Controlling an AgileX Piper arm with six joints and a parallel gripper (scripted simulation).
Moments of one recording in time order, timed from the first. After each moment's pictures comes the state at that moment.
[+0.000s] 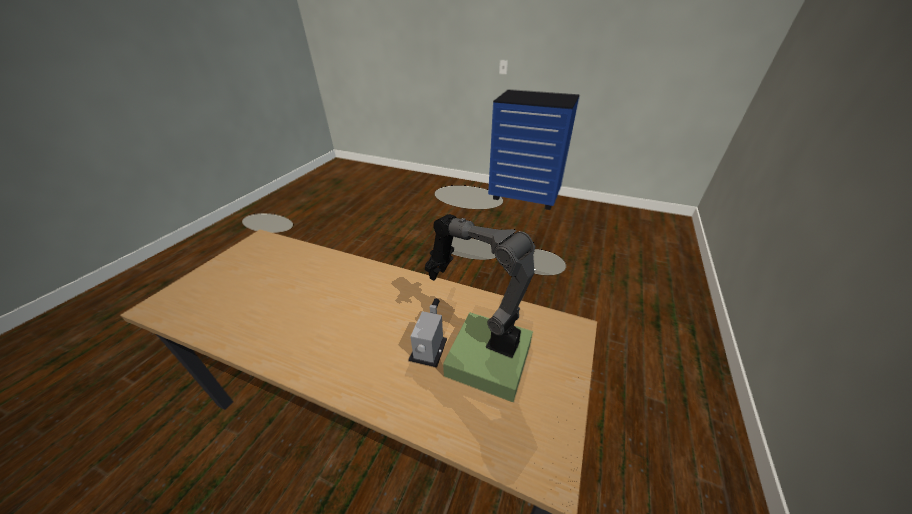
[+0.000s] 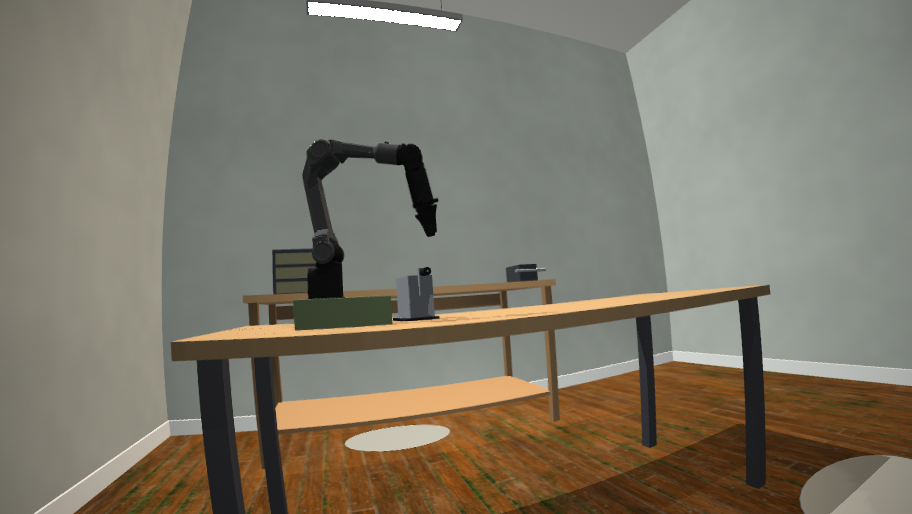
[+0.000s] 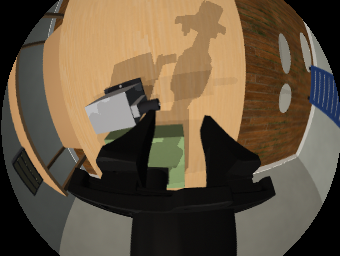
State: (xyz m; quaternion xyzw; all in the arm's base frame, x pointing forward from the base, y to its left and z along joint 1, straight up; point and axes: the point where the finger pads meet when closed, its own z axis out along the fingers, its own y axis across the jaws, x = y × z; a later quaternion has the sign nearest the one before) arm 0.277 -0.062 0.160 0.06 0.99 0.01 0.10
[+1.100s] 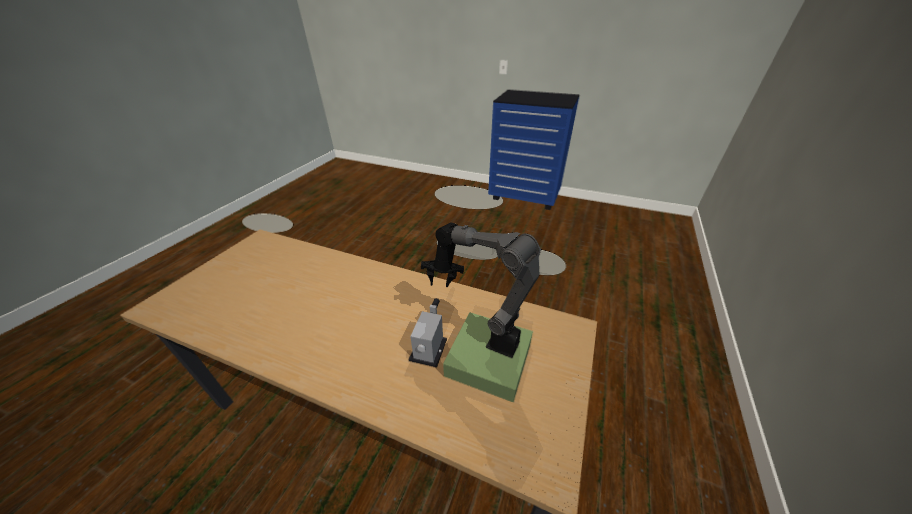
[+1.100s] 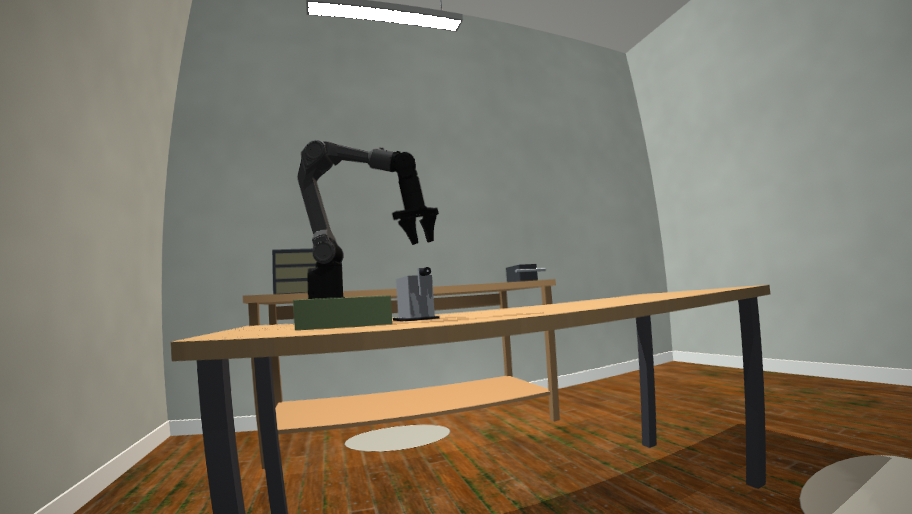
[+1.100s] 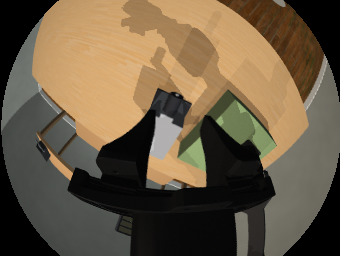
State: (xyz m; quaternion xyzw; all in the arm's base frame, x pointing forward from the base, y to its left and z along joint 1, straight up) arm 0.256 -0.040 0.143 0.51 0.85 0.06 0.07
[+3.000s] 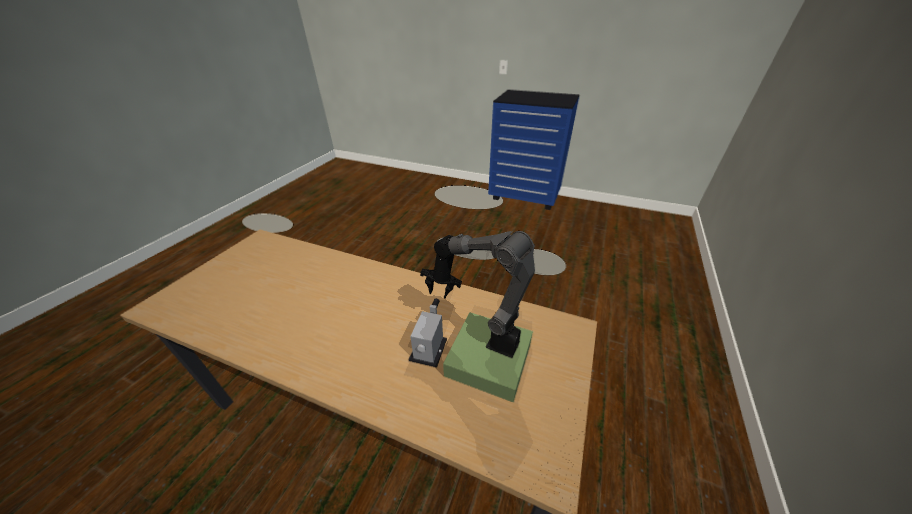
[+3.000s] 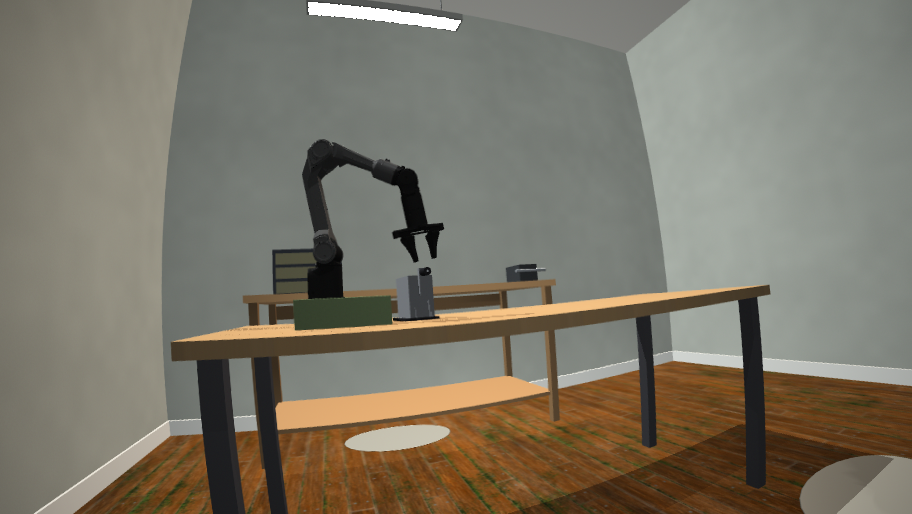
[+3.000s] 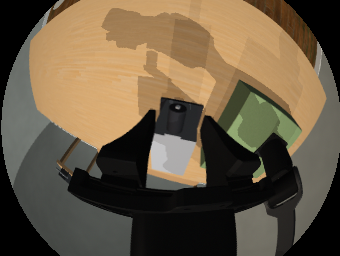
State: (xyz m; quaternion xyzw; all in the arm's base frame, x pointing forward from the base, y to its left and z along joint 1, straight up) arm 0.260 -0.035 0.096 0.63 0.77 0.07 0.06
